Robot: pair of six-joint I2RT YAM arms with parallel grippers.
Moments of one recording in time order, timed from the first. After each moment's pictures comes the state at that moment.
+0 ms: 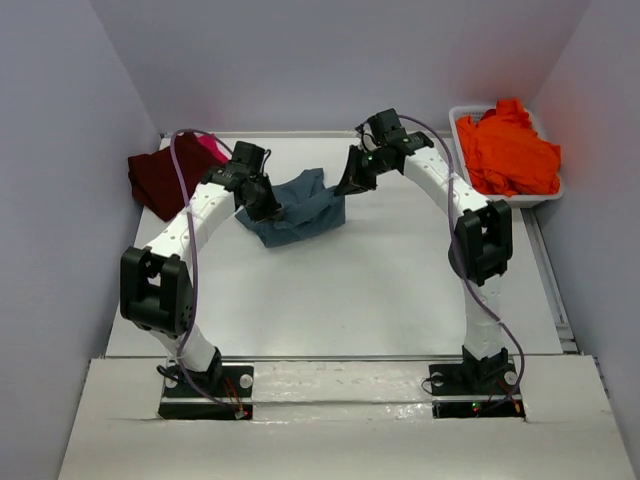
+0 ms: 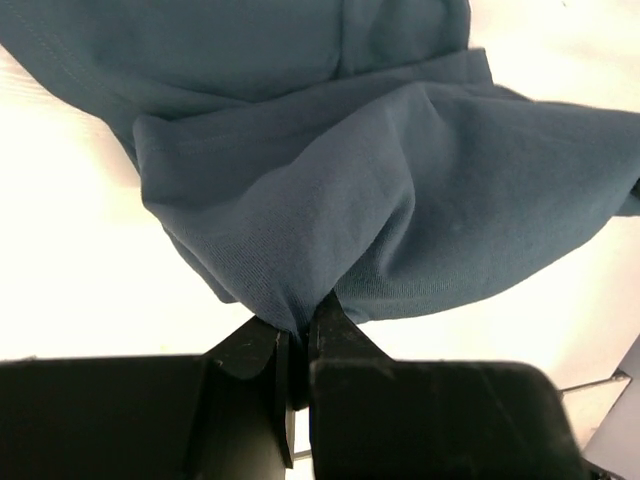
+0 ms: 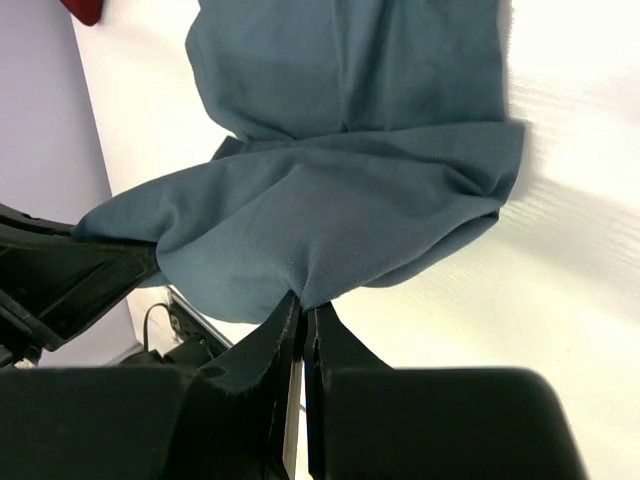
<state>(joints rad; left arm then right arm) -0.32 1.64 1.38 -0.77 0.12 -0.65 0.42 2.13 2.01 -0.80 -0.52 0.56</state>
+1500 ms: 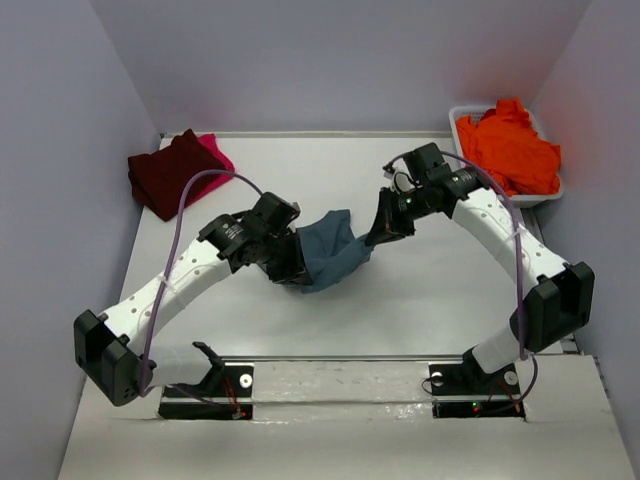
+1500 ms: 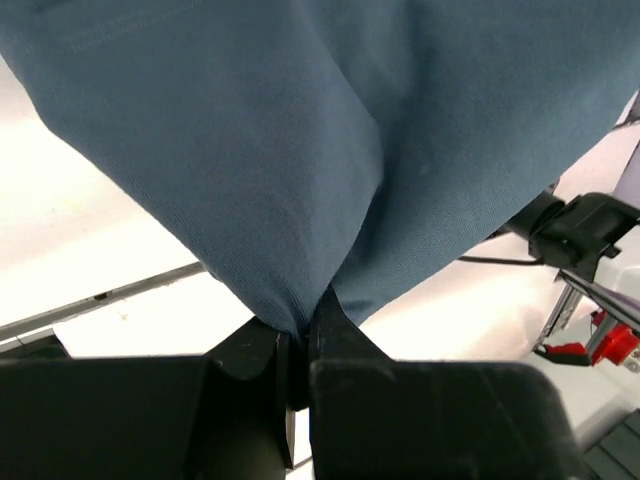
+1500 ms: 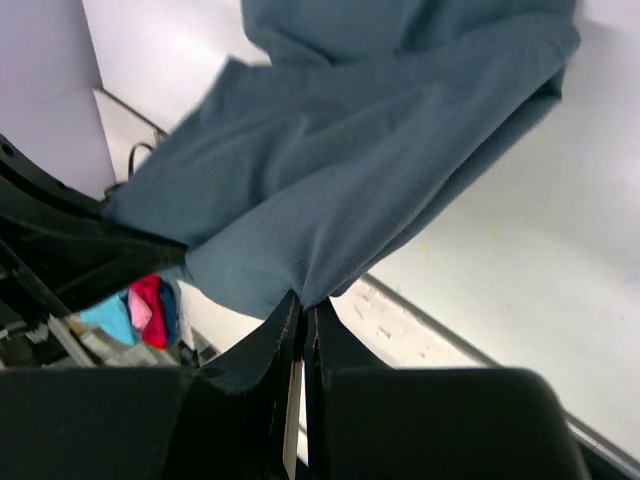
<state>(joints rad) -0.72 1.22 1.14 -0.96 0.25 -0.82 0.44 1.51 1.40 -0.97 -0.60 0.50</state>
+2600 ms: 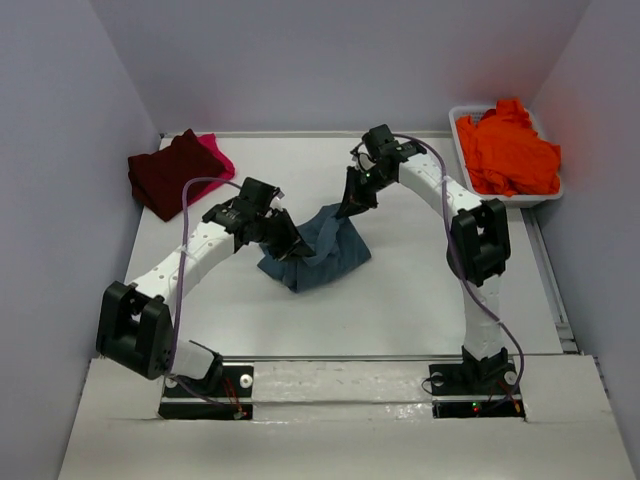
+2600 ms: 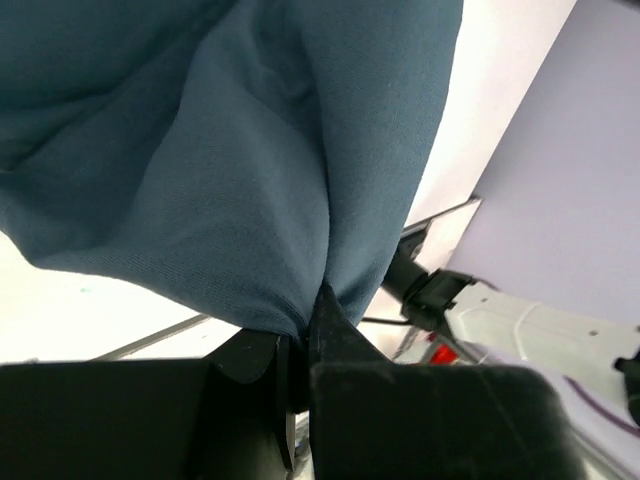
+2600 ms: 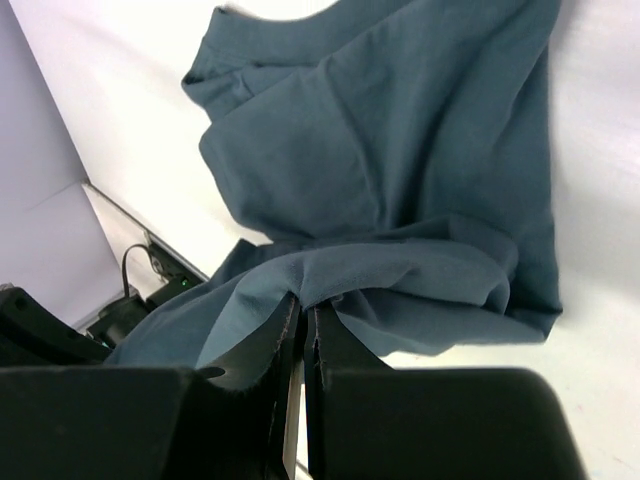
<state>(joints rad) -0.48 1.39 1.08 -0.66 0.48 -0.93 0.44 2.12 1.92 -0.92 -0.58 0.52</state>
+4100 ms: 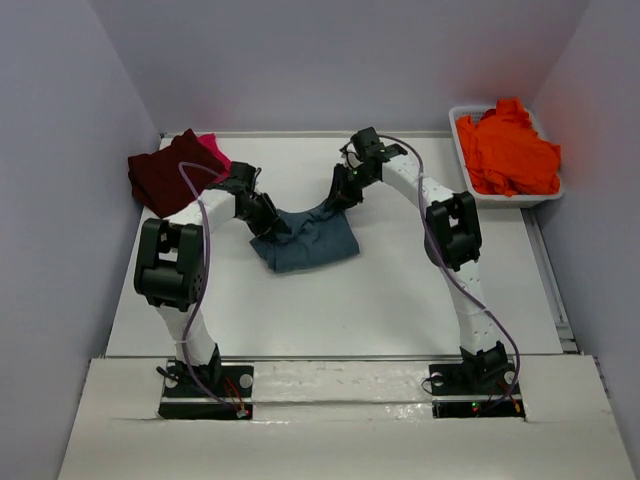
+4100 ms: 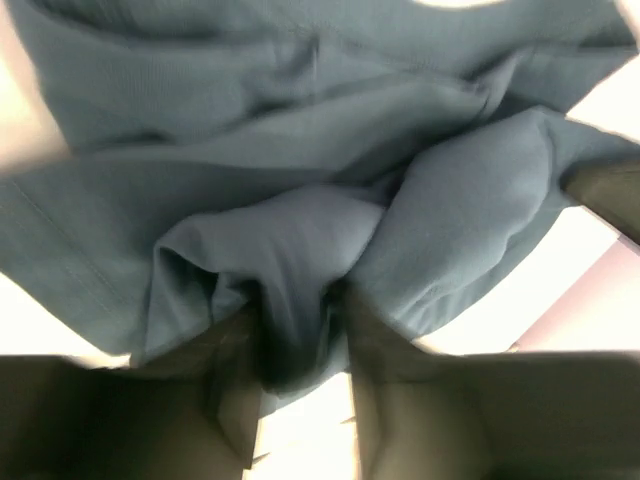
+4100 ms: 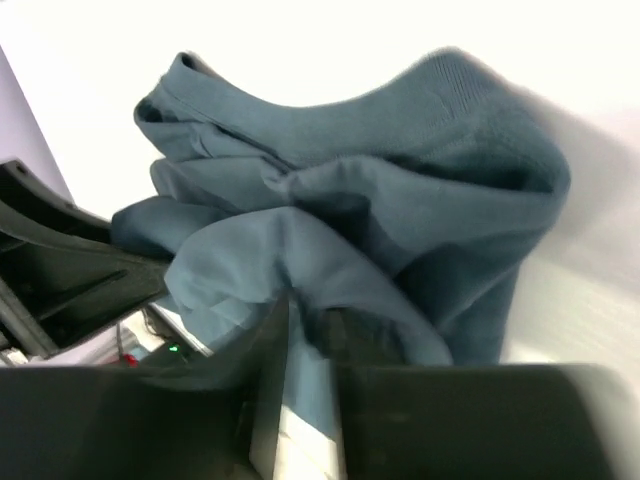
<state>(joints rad) -0.21 1.81 1.21 -0.55 0.39 -0.80 0.43 2.41 2.14 -0.81 -0.60 0.53</state>
